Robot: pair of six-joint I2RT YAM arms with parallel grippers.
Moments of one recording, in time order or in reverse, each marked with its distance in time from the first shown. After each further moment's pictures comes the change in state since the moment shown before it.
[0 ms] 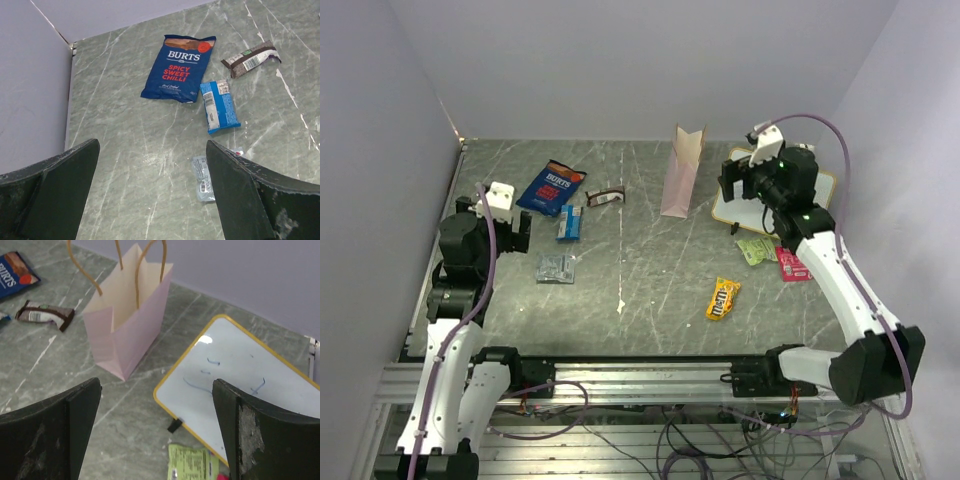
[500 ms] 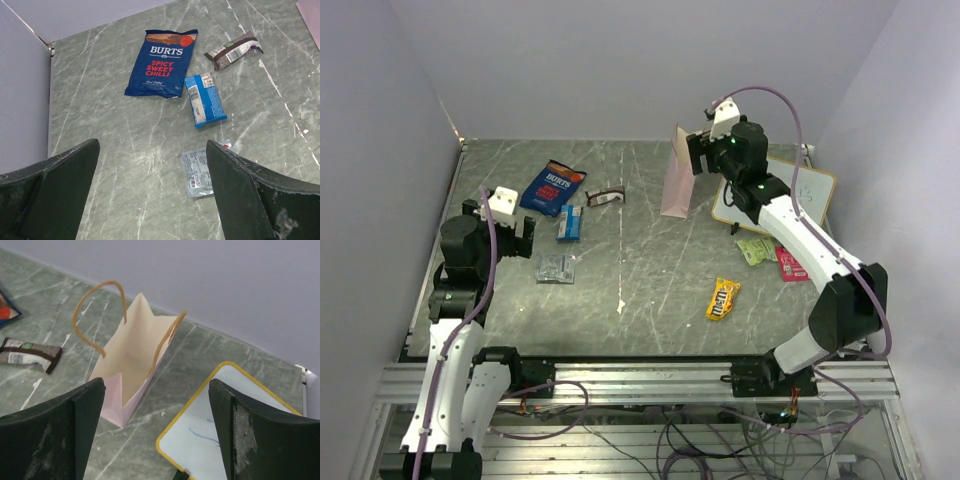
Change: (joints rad) left arm 0.024 -0.009 -0.047 0.011 0.106 0.008; right arm 0.172 0.312 0.220 0.143 0.241 -0.016
